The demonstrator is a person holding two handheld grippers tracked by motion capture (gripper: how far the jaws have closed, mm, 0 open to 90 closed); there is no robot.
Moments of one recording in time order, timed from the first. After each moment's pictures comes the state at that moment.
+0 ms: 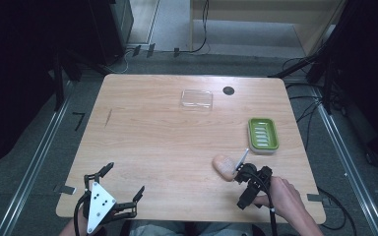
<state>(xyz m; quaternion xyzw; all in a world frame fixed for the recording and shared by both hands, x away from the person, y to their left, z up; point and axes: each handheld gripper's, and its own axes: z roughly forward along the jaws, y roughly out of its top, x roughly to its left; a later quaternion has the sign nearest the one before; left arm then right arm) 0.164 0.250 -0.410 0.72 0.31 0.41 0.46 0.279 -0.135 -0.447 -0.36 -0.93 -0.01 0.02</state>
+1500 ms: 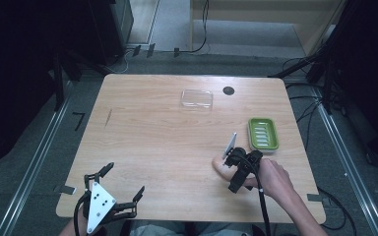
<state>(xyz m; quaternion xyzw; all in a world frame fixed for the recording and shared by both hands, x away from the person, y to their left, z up) 0.164 0.250 -0.410 0.72 0.31 0.41 0.46 0.320 -0.109 -0.431 -0.35 -0.94 0.01 0.01</state>
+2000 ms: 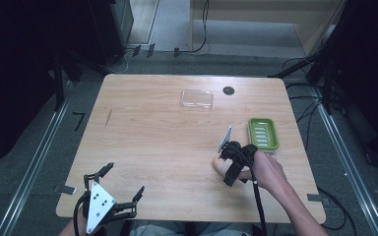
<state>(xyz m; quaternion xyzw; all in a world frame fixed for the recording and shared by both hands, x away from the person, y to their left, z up) 0.164 0.251 -0.410 0.72 0.31 0.41 0.46 0.337 -0.097 -0.429 -0.34 -0.94 0.01 0.01</state>
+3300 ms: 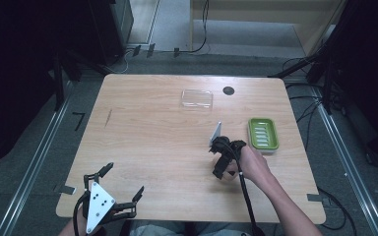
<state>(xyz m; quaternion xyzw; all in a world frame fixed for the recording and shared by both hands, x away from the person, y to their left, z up) 0.164 0.251 -0.411 0.72 0.31 0.41 0.46 0.370 -0.073 -0.459 -0.36 -0.93 0.01 0.02</state>
